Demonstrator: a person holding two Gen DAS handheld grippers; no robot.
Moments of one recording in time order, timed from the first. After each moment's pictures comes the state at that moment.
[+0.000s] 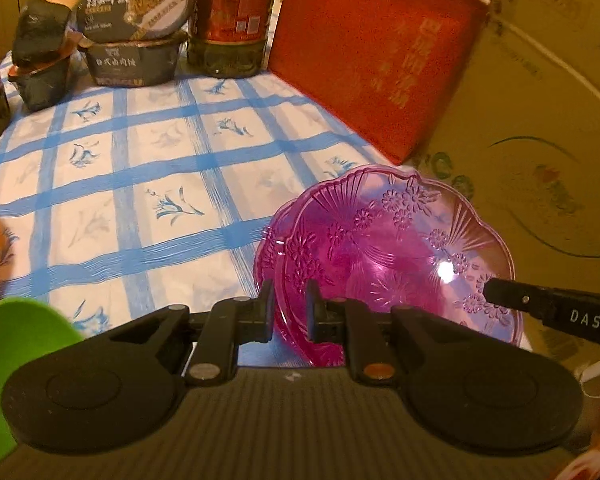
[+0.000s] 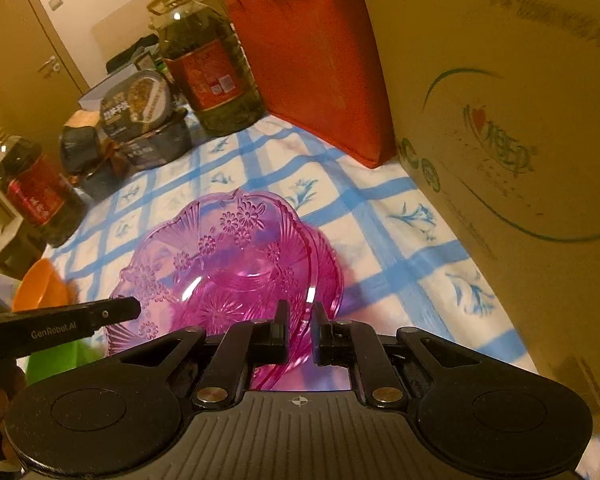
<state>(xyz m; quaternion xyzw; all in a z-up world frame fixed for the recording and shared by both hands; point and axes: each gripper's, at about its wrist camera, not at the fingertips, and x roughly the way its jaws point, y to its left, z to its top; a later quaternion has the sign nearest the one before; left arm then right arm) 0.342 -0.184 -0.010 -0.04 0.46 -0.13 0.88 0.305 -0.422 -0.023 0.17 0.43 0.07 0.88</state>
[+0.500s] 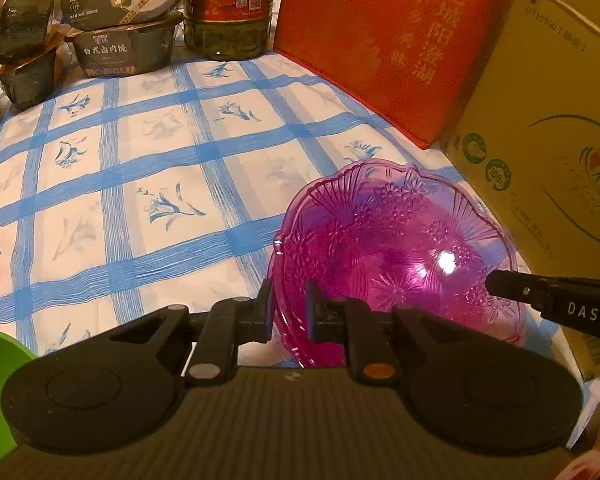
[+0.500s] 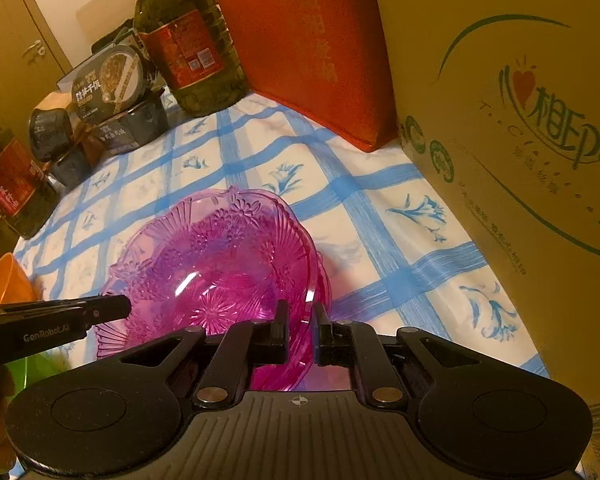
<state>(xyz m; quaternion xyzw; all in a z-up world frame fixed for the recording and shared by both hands) 0.373 -0.192 -0.046 -0.01 0.47 -0.12 0.87 0.339 -0.418 -0.061 0.16 0.45 0.06 0.88</state>
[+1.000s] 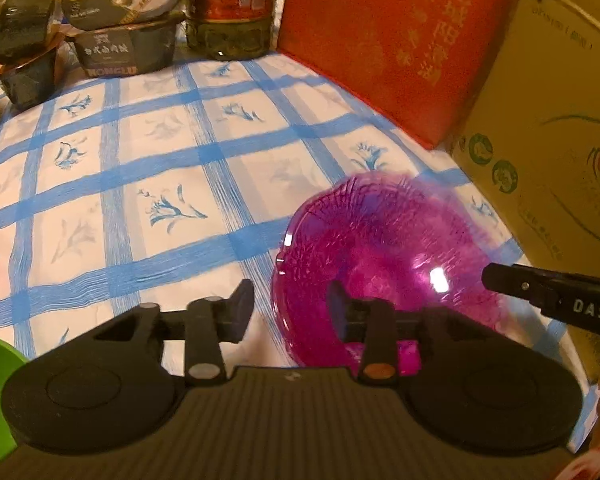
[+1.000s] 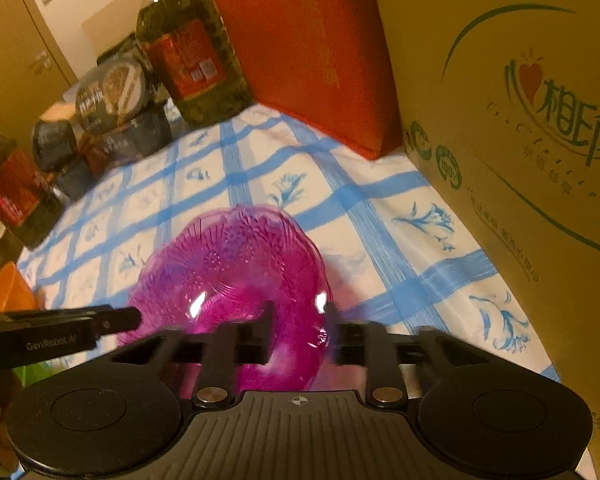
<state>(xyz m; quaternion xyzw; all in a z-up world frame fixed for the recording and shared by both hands) 0.375 -0.190 -0.048 -0.01 0.46 -0.12 0.88 0.339 -0.423 -0.064 0.18 0.41 0.07 0.89</state>
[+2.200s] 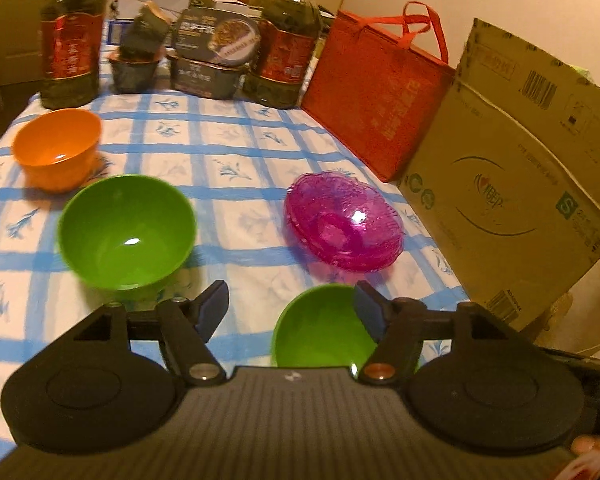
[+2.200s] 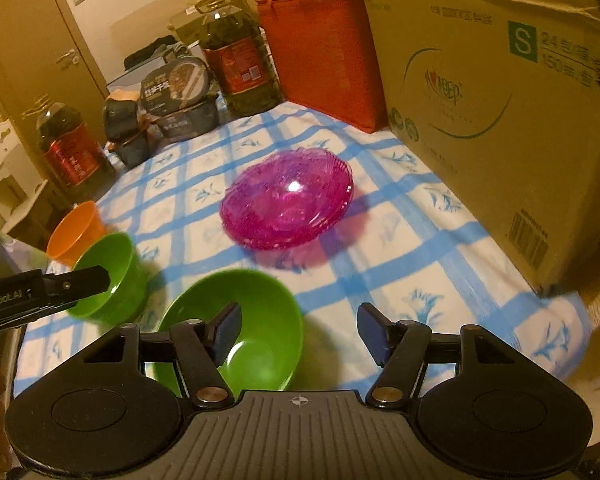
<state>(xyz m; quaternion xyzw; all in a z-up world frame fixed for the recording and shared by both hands) 0.140 -0.119 0.044 -0.12 0.38 -0.09 0.91 0.121 -0.377 0.013 0.16 0.41 0.07 0.90</state>
